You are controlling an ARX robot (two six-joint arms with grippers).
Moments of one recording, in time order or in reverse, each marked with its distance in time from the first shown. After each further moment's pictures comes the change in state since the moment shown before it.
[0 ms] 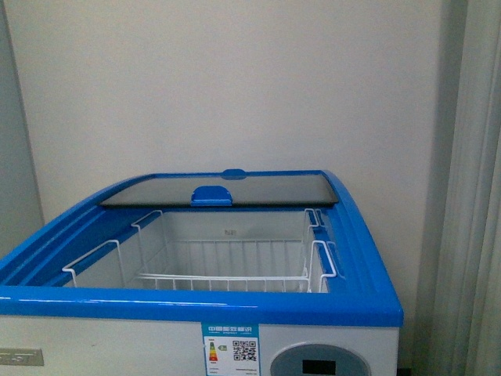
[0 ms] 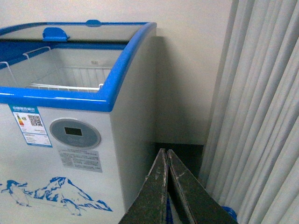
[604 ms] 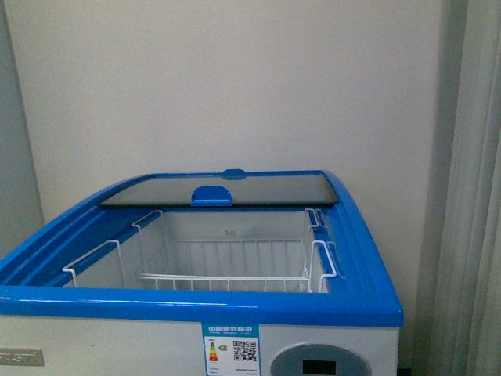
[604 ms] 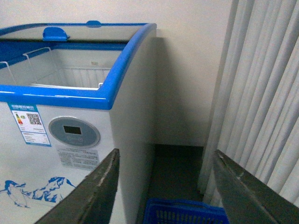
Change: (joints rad) left arm 0.000 0.000 0.000 0.000 0.000 0.000; right arm -0.001 -0.045 -0.037 0.006 -0.001 -0.001
